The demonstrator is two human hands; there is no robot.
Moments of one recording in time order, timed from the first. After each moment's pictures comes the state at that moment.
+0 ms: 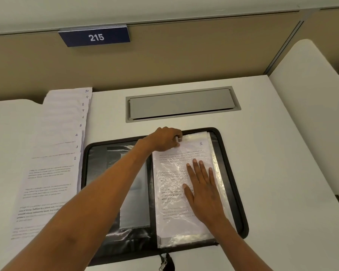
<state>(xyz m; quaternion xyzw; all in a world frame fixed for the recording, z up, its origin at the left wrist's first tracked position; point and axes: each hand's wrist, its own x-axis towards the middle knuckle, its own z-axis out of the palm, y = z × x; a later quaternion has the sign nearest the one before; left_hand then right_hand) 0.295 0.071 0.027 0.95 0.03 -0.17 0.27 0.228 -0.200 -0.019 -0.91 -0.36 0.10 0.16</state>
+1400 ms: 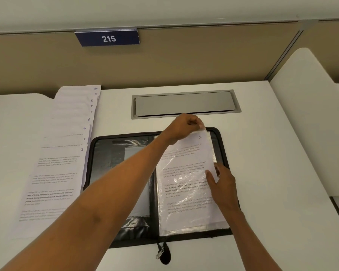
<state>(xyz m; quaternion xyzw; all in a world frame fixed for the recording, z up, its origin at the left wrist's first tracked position) 0.316 0.015 0.067 0.81 0.15 -0.03 0.57 0.260 -0.238 0.006 -0.87 -0.14 0.16 0.44</state>
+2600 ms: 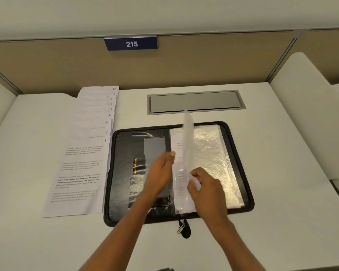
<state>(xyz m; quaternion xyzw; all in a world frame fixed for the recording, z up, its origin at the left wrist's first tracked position) 0.069 -0.031 0.074 0.75 0.31 0.09 0.58 0.105 -0.194 0.113 -0.89 -0.21 0.14 0.38</state>
